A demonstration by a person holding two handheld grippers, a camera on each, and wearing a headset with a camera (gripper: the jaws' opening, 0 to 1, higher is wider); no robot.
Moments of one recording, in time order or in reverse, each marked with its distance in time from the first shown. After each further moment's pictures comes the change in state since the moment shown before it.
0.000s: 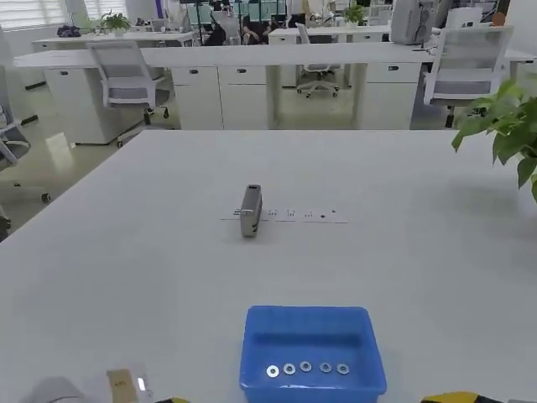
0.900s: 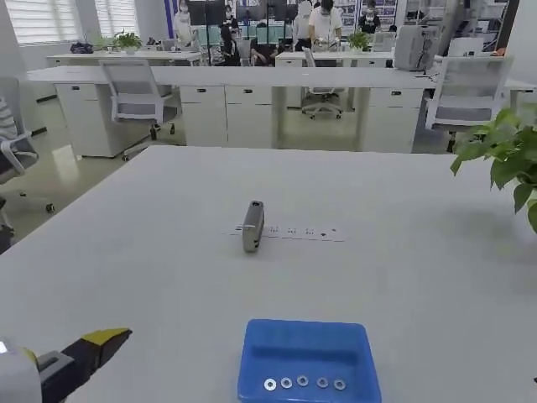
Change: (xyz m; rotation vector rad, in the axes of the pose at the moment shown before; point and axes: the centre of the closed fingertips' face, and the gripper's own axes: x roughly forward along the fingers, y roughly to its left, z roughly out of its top) left arm -0.077 0.042 0.064 -0.160 -0.401 0.313; right arm -0.078 -0.042 0.028 0.101 -0.178 -0.284
